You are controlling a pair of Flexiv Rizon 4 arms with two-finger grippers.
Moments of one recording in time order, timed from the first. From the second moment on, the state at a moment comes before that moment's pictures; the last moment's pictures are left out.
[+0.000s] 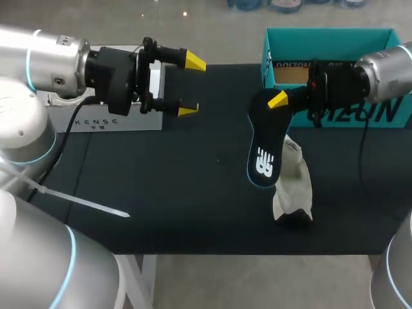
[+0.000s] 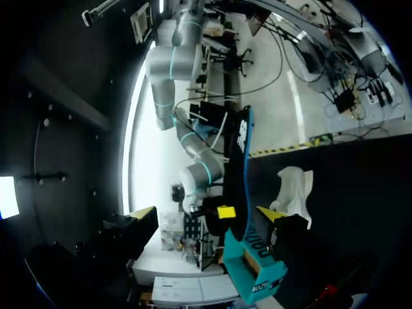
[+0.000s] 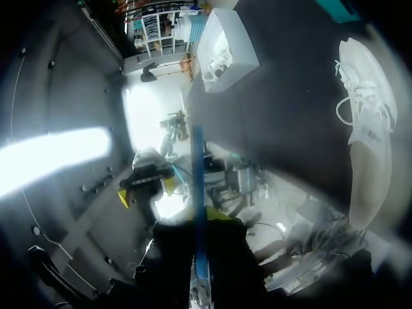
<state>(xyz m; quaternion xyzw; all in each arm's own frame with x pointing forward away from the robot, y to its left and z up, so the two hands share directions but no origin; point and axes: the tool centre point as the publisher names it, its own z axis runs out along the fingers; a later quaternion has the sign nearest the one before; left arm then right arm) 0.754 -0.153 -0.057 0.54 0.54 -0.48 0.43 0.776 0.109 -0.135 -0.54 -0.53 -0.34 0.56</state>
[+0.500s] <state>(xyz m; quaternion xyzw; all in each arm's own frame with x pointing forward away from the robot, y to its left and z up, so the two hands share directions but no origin) 0.739 -0.179 -0.072 0.57 0.50 -0.48 0.45 0.776 0.109 -0.135 -0.54 -0.53 -0.34 0.56</state>
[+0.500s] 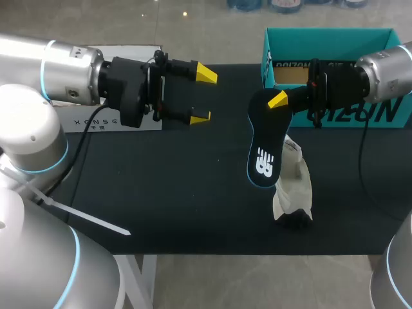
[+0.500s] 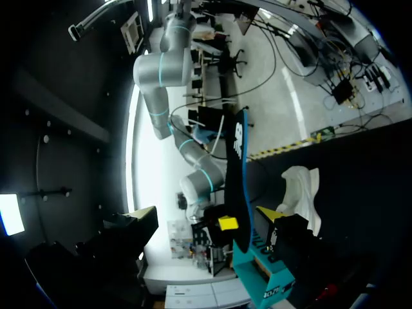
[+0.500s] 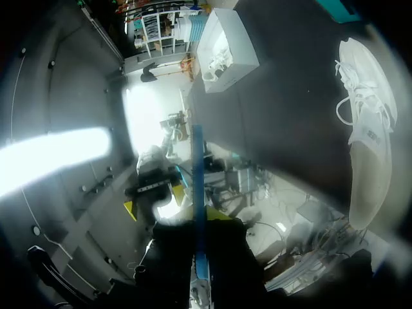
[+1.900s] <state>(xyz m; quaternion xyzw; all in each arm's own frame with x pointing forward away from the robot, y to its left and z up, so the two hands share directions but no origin) 0.732 -0.271 -0.140 0.50 0.53 -0.51 0.46 0.776 0.109 -0.135 -0.54 -0.53 -0.34 0.56</state>
